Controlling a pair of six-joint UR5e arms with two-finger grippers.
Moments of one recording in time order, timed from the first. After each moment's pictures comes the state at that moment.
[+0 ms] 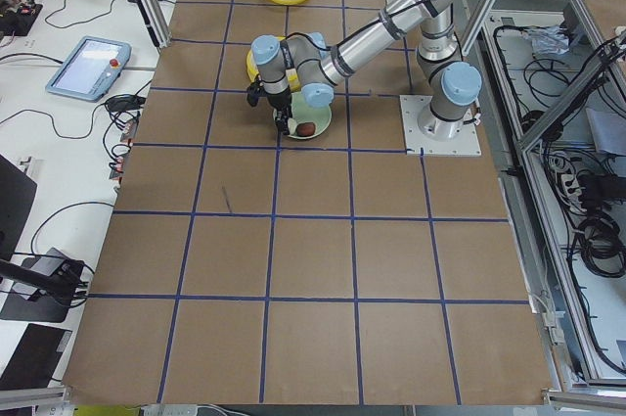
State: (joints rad) left arm -1.32 -1.96 -1.91 -0.97 1.71 0.32; right arm 1.39 -1.51 1.59 -1.59 -1.52 0.07
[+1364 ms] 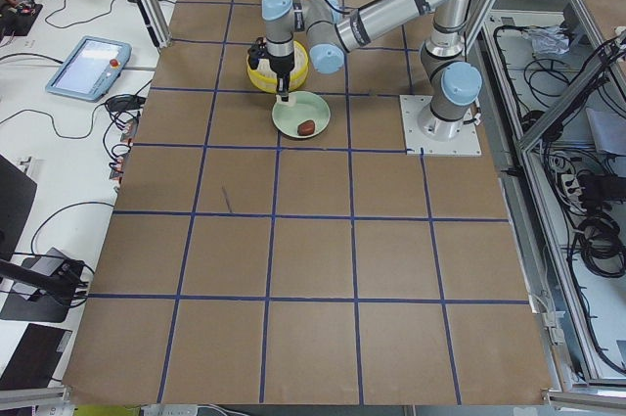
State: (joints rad) left arm -1.45 -1.74 -1.88 -1.08 1.68 0.18; right arm 1.24 -1.29 1.87 -2.18 -1.66 -0.27
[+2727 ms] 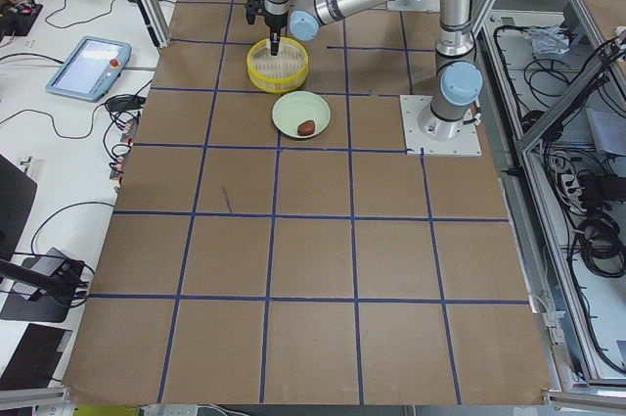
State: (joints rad) left arm -1.71 -1.90 -1.79 -0.90 1.49 -0.17; right arm 1.21 -1.31 1.78 -2.16 -1.46 -0.38
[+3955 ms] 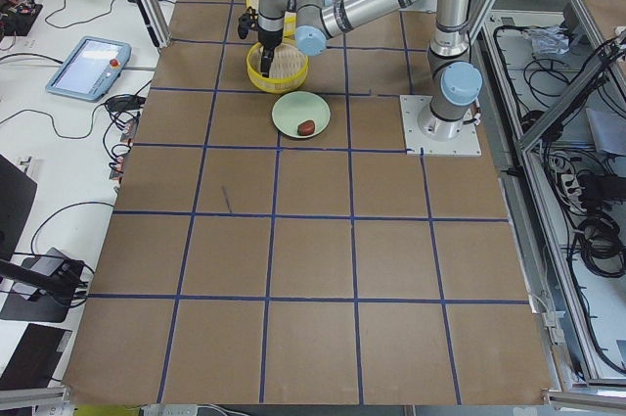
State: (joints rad) left arm -1.51 -1.83 -1.84 -0.92 1.58 0.21; right arm 1.81 -1.33 1.70 -2.05 -1.54 0.44
